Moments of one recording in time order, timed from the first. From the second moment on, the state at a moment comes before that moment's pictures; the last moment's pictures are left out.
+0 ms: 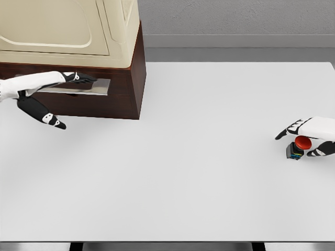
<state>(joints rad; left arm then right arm) -0.66 1.12 -0.64 -1.76 0.39 -0.03 -0.61 -0.36 -1.09 0.48 -1.41 0.17 -0.61 0.61</state>
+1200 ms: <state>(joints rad) -0.56 1.15 -0.60 -1.77 0.53 0.00 -0.61 -0.33 -1.11 0.48 -1.42 0.15 -0.61 0.61</state>
